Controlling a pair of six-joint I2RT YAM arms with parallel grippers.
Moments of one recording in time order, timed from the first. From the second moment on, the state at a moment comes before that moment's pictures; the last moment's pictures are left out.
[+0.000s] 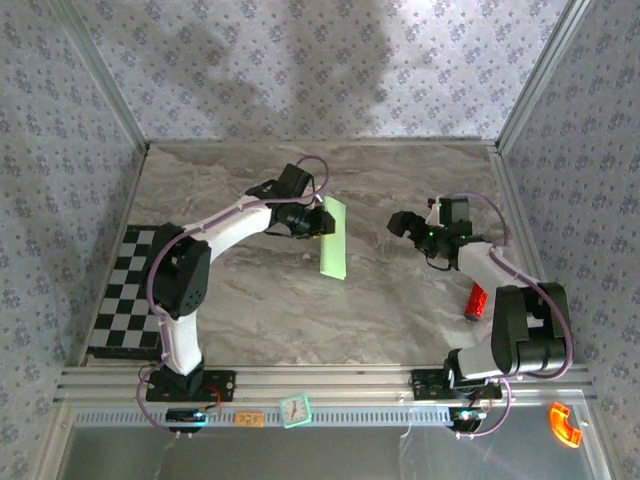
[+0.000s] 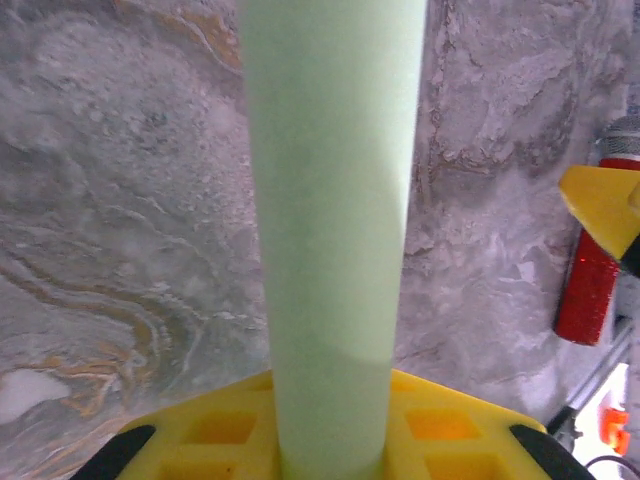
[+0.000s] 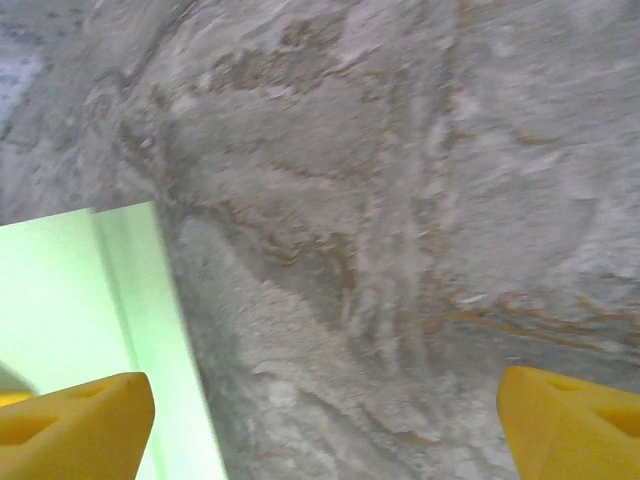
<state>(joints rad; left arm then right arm) -0.60 1.90 1.43 -0.52 0.48 -0.62 0.09 1.41 0.75 -0.13 -0.44 0.60</state>
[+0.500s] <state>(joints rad) -0.57 2.05 1.40 -0.56 0.43 -0.58 0.31 1.58 0.77 -0.03 -0.49 0.65</state>
